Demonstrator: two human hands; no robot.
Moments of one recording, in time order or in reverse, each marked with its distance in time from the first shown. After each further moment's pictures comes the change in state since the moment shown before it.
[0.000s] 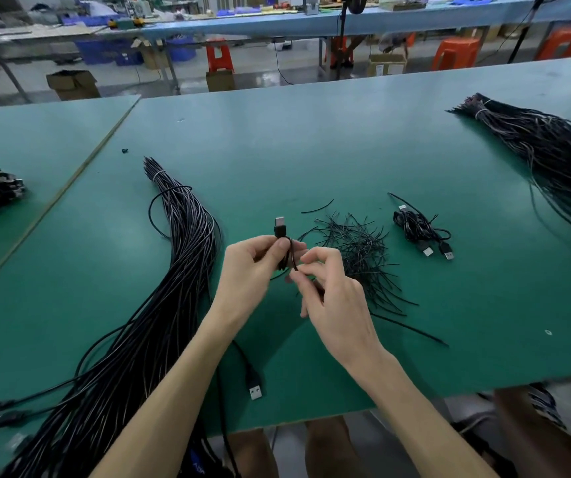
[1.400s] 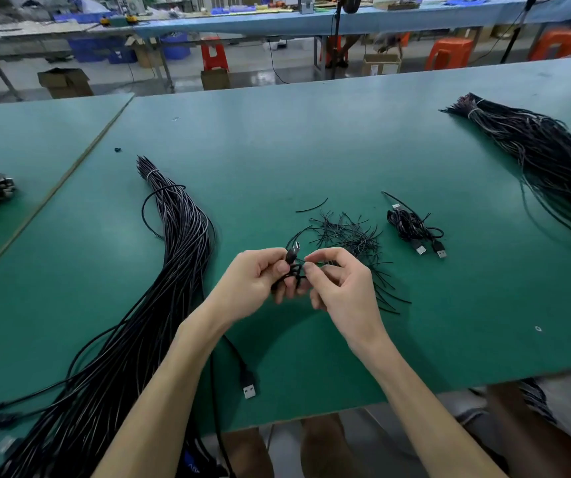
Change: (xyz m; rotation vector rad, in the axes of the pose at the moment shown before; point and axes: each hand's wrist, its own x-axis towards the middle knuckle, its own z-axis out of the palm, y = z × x) left_hand -0.002 0.004 -0.008 0.167 -0.362 0.031; right_hand 0.006 0.015 -0.012 0.514 0.045 0.334
